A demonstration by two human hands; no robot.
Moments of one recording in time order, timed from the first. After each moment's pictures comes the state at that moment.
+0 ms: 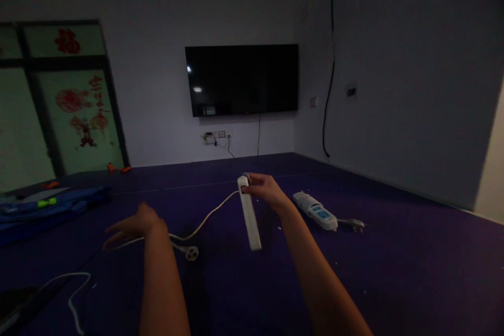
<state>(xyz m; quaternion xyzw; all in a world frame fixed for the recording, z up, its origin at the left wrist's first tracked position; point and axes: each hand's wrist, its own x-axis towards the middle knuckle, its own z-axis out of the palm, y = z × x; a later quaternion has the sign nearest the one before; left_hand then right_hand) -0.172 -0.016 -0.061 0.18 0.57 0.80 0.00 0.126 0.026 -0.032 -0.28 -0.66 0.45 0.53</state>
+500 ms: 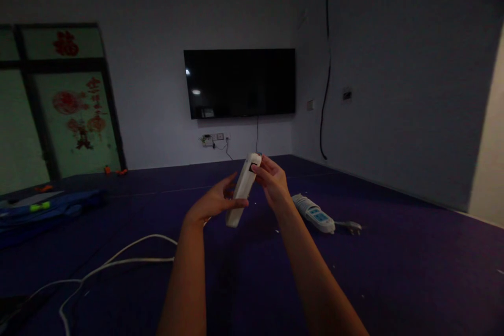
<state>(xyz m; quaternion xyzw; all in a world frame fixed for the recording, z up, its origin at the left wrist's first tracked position) -0.035 -0.033 -0.004 0.73 0.33 0.43 0.42 0.122 0.003 0.000 -0.12 -0.51 0.46 0.72</state>
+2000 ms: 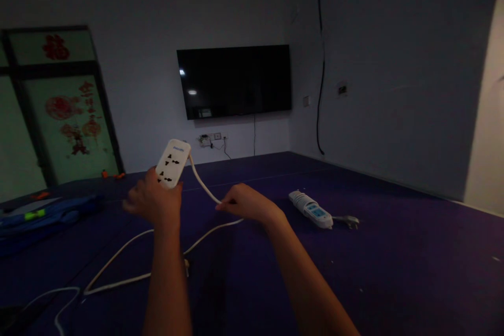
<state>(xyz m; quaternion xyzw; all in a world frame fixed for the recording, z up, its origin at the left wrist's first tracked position) -0.084 -0.058 0.007 0.39 0.70 0.53 -0.28 0.105 -0.024 -0.003 -0.28 -0.91 0.11 0.30</state>
